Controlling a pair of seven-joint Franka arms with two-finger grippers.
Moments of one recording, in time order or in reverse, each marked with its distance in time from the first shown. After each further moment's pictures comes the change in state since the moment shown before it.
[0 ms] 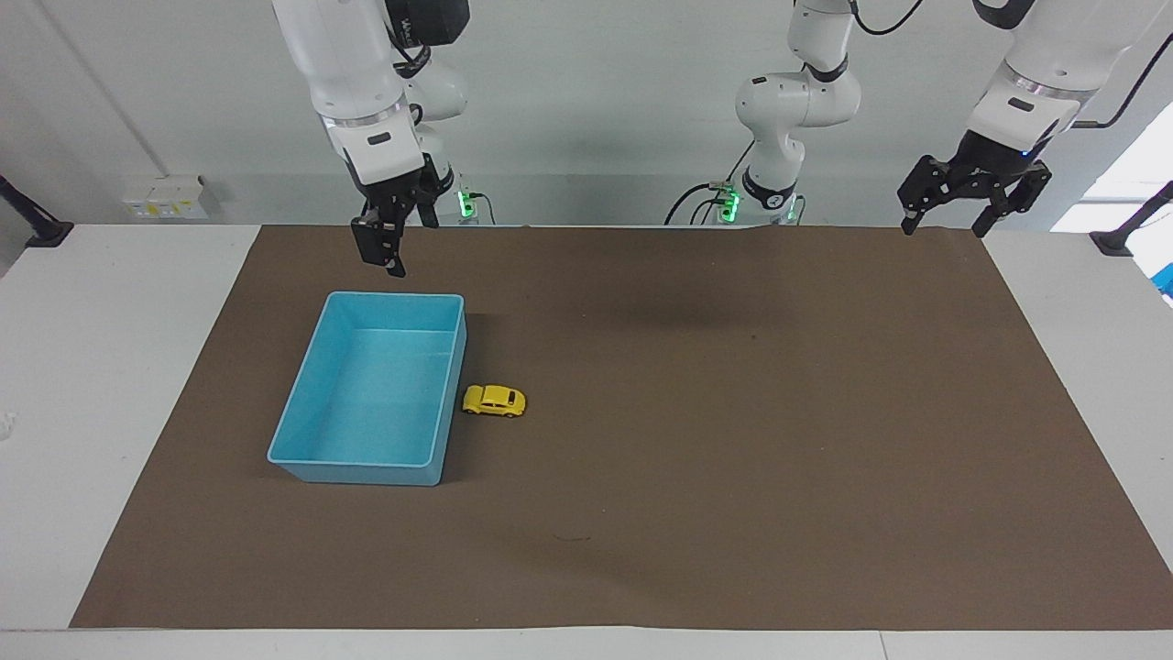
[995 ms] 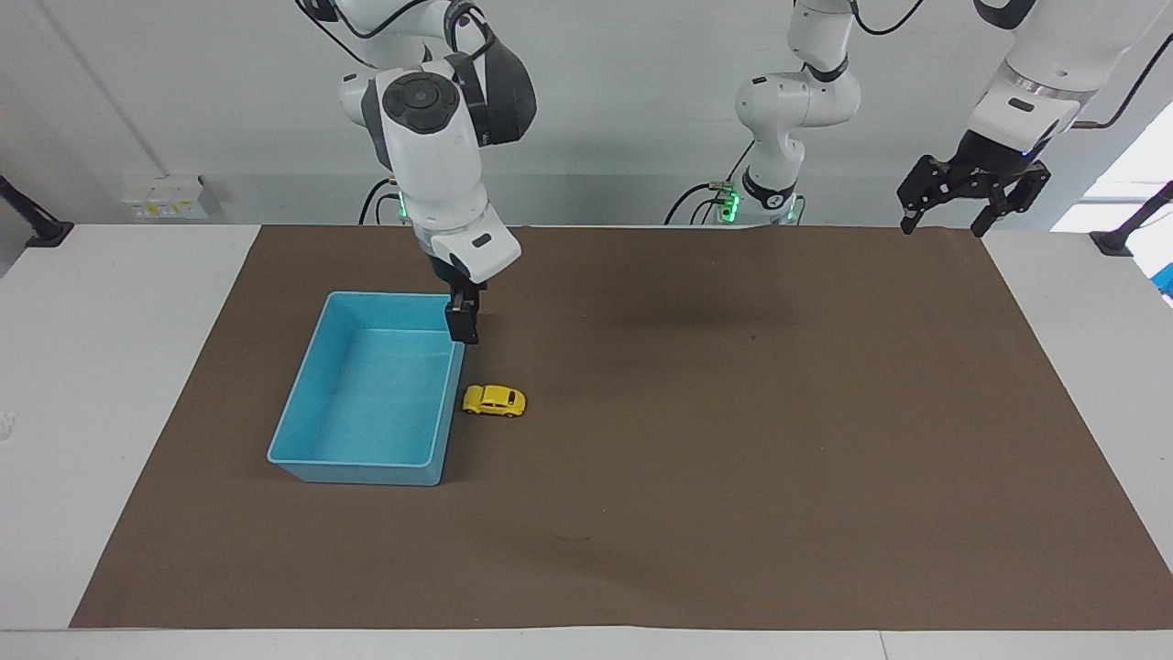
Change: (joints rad) left arm 0.003 0.000 -0.001 0.000 -0.001 -0.007 0.000; right arm 0.065 0.174 0.009 0.015 -0.055 0.132 -0.181
